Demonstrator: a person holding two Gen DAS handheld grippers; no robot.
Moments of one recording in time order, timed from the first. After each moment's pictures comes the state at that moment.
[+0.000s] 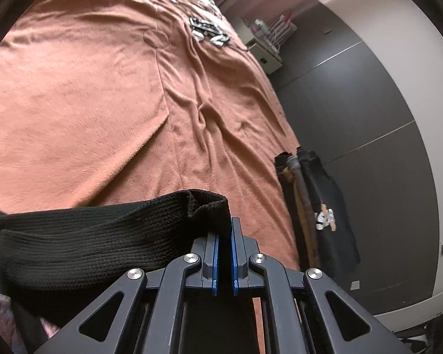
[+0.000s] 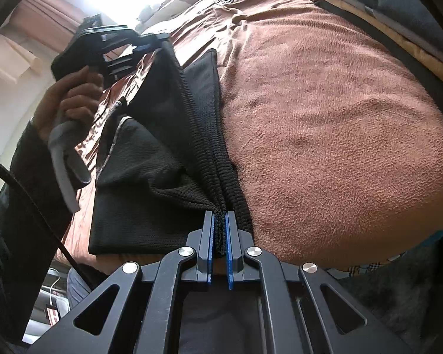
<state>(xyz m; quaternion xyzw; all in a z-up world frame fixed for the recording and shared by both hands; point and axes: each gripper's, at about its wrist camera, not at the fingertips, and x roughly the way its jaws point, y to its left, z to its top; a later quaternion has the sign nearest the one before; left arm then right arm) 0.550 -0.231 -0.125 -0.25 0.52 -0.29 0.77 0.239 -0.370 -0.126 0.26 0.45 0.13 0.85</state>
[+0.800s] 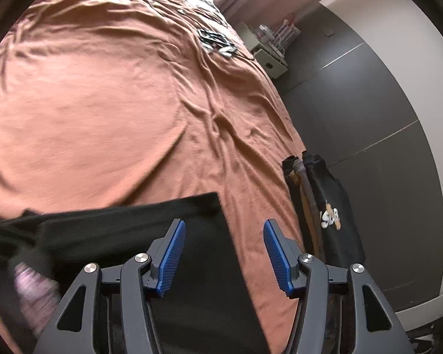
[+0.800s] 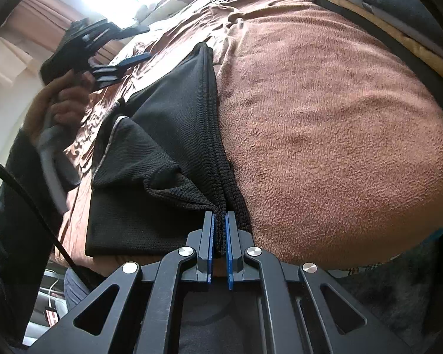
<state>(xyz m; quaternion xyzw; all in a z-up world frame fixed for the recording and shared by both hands) 0.533 -0.194 -0.101 -0.23 0.51 -0.27 0.79 0.243 -0.368 -0.129 0.26 0.45 0.12 0.85</state>
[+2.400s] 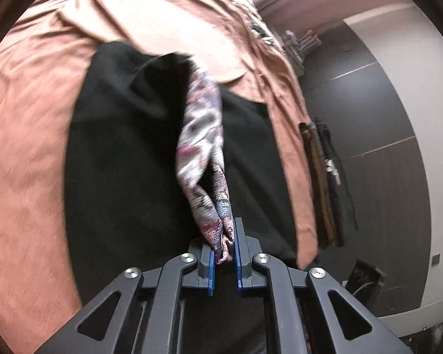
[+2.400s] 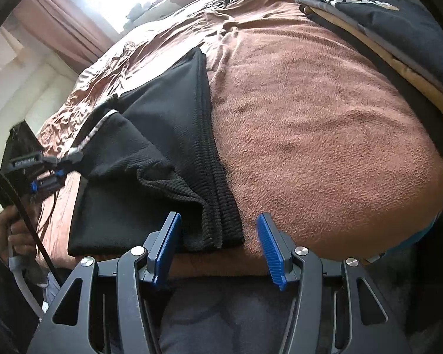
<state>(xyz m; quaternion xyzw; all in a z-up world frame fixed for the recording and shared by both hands) 0.376 -0.102 -0.143 -0.30 0.53 -0.24 0.75 0.236 -0.359 -0.116 0.22 0.45 0.08 0.86</state>
